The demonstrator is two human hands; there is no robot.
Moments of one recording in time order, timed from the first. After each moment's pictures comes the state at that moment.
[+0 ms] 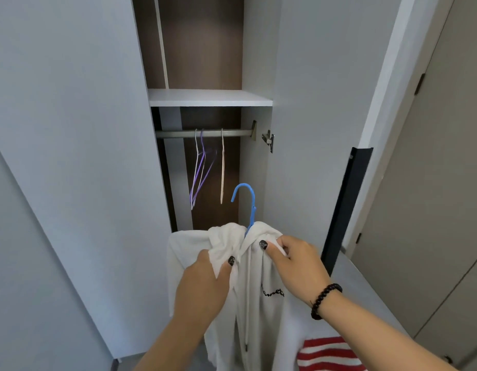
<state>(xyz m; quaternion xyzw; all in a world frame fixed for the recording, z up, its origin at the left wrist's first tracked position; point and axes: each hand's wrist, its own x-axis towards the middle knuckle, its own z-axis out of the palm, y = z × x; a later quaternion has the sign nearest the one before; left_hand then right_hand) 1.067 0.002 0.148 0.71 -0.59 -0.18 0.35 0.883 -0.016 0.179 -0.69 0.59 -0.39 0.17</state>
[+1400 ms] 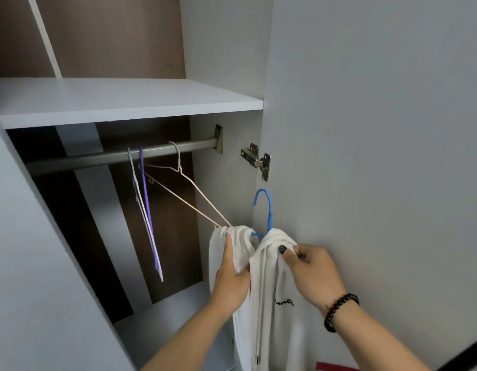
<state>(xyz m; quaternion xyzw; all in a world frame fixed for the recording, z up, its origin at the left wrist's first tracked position) 1.030 -0.321 0.098 0.41 -0.62 -0.54 0.39 0.898 -0.242 0.173 -0.49 0.74 -0.43 0.19</state>
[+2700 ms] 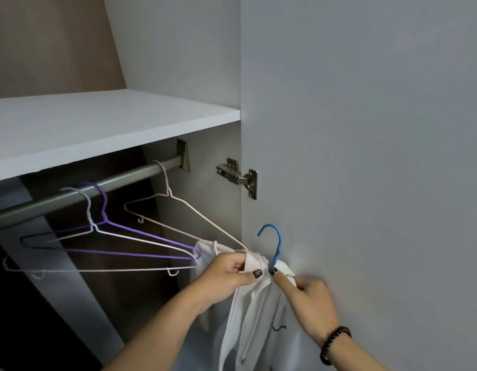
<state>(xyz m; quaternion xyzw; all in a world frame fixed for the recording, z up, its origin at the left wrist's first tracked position) 1.040 -0.421 0.133 0.24 -0.71 -0.64 0.17 0.922 -0.278 0.130 -0.32 0.79 -0.49 0.19</state>
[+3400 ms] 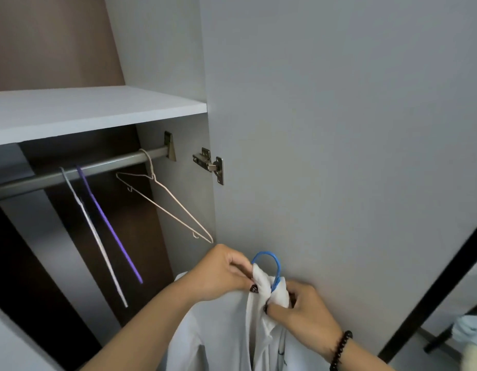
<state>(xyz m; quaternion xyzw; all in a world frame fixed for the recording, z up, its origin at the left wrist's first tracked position) 1.019 -0.330 0.165 0.22 -0.78 -0.56 0.16 0.885 -0.186 0.135 -0.45 0.71 -0.45 0.30</state>
